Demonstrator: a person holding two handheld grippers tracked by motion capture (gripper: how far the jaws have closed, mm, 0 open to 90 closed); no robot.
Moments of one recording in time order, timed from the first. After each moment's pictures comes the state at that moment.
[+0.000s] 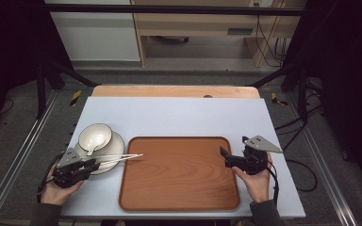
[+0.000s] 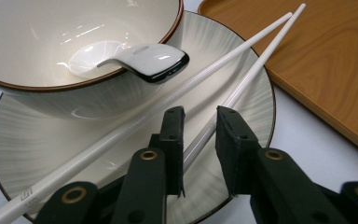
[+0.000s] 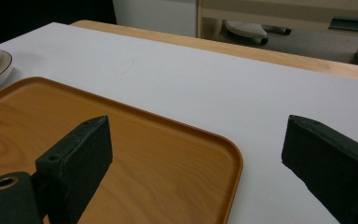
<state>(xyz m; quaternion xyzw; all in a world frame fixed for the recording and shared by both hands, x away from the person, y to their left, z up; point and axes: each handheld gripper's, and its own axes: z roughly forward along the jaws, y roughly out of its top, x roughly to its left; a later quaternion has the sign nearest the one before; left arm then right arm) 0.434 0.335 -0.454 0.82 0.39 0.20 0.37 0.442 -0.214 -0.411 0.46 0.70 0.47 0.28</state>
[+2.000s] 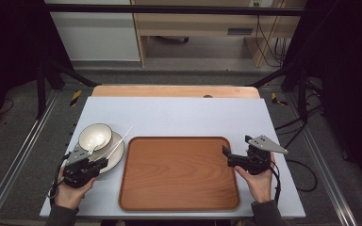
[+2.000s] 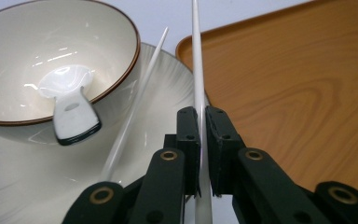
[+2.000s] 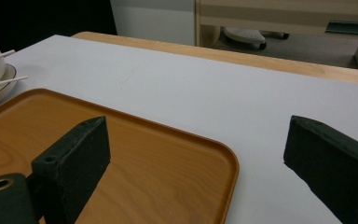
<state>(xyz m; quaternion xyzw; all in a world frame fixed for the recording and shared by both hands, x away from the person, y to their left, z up) 0.420 0.291 -0.430 0.76 0.46 0.20 0.40 0.439 -0.220 -0.406 0.46 0.69 0.48 0.28</state>
